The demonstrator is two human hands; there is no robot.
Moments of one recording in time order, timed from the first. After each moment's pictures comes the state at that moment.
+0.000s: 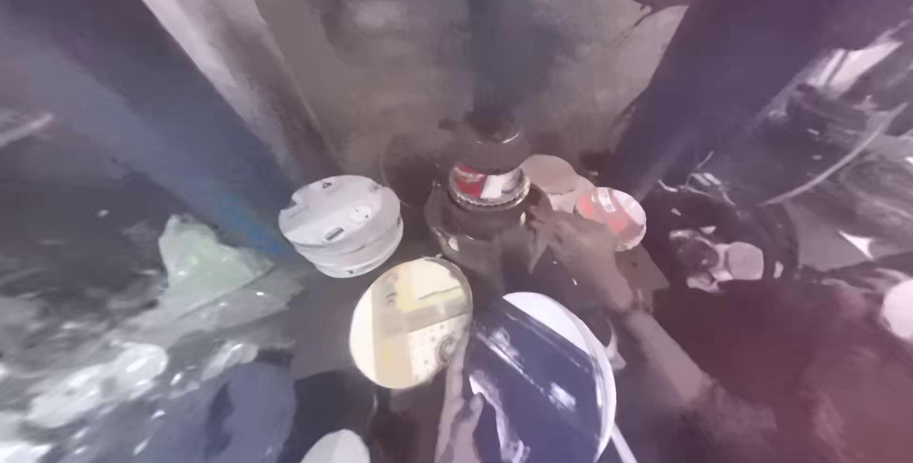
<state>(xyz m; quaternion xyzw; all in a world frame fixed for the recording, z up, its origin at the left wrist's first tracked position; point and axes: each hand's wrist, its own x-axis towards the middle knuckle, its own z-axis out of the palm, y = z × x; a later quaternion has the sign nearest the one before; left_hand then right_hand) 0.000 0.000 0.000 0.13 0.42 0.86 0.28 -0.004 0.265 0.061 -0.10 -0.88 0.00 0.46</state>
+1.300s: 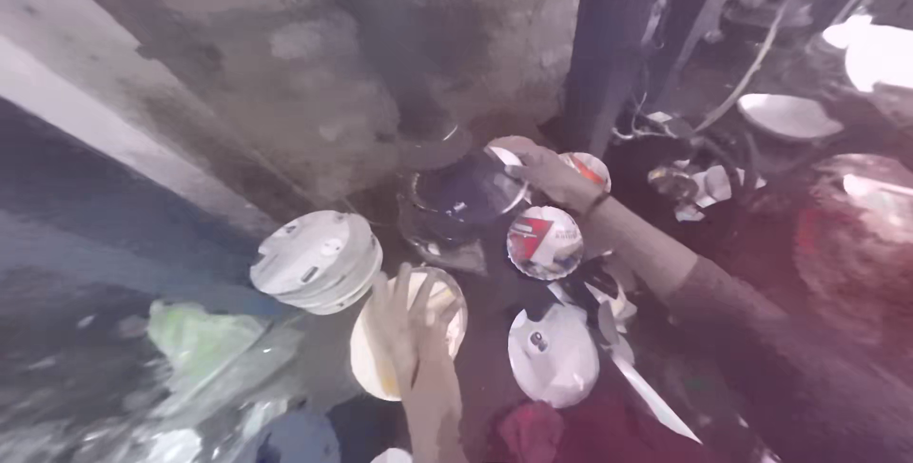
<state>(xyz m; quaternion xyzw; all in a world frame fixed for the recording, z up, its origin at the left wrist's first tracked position) -0.079 0.037 0.051 0.31 0.53 0.78 0.14 -0.027 0.340 0.091 -0.22 -0.77 0.56 0.22</state>
